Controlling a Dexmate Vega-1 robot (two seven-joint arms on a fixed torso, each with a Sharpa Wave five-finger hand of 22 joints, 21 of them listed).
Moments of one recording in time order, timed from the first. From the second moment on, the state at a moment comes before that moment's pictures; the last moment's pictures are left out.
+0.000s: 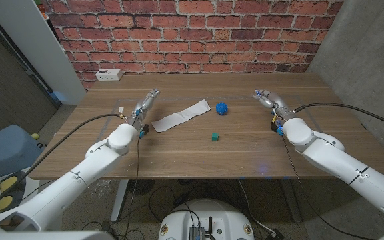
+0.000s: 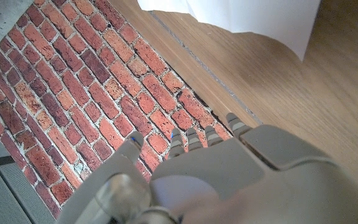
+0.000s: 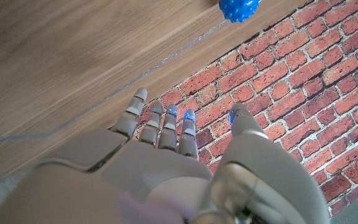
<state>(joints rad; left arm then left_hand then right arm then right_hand) 0.96 0.71 0.42 -1.66 -0.28 0.00 0.30 0.10 0.11 0.50 0.06 0.20 -0.01 -0.09 0.20 0.17 -0.08 -0.03 0.22 0.17 -0.14 0.02 0.19 0.17 -0.13 0.10 0.27 0.19 -1.01 -0.85 -0.42 -1.93 0.18 -0.30 -0.35 0.44 0.15 0.39 -0.15 0.18 0.27 -0.01 0.21 0.18 0.26 0.08 0.23 0.19 0.18 0.04 0.24 0.19 0.26 0.13 0.22 0.18</state>
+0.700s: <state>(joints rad) 1.03 0.78 0.41 -1.79 -0.22 0.11 0.33 0.11 0.10 0.50 0.05 0.20 0.07 -0.07 0.21 0.17 -0.01 -0.01 0.23 0.18 -0.11 0.05 0.19 0.17 -0.13 0.14 0.27 0.19 -1.04 -0.93 -0.46 -2.09 0.04 -0.47 -0.34 0.46 0.15 0.40 -0.16 0.18 0.30 -0.01 0.21 0.18 0.28 0.06 0.23 0.19 0.22 0.02 0.24 0.19 0.28 0.13 0.23 0.18</state>
